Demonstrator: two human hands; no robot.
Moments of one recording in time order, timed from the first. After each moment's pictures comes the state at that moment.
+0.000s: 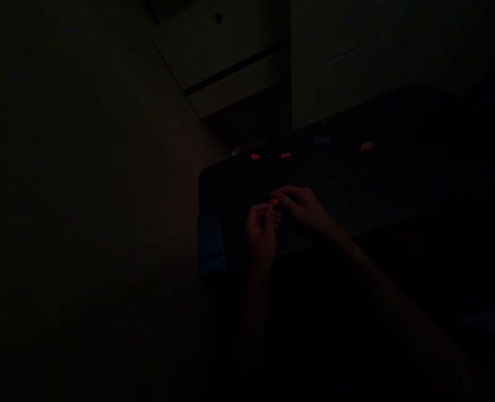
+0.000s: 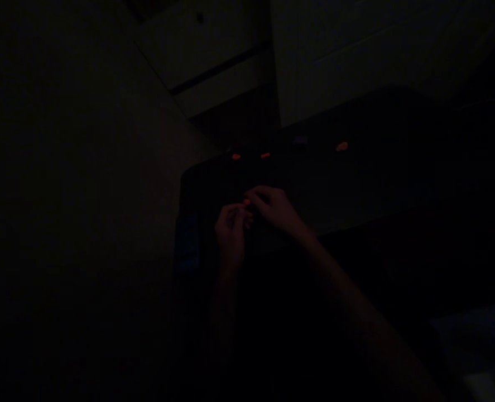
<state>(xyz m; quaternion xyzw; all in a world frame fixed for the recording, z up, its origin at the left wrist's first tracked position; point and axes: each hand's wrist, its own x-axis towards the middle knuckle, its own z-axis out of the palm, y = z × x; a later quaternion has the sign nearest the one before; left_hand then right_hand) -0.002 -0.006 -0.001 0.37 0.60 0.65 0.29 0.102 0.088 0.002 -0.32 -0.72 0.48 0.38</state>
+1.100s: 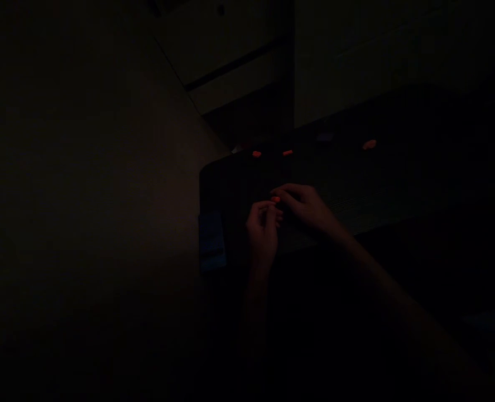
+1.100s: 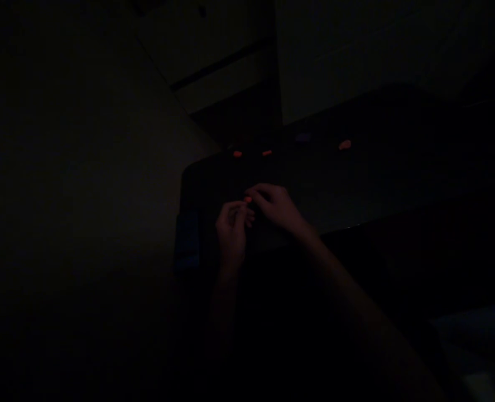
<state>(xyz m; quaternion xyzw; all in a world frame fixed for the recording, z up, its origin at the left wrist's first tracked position) -0.002 -0.006 -0.002 0.37 0.60 0.65 0.29 0.102 0.088 0.002 -0.33 -0.72 0.49 0.37</state>
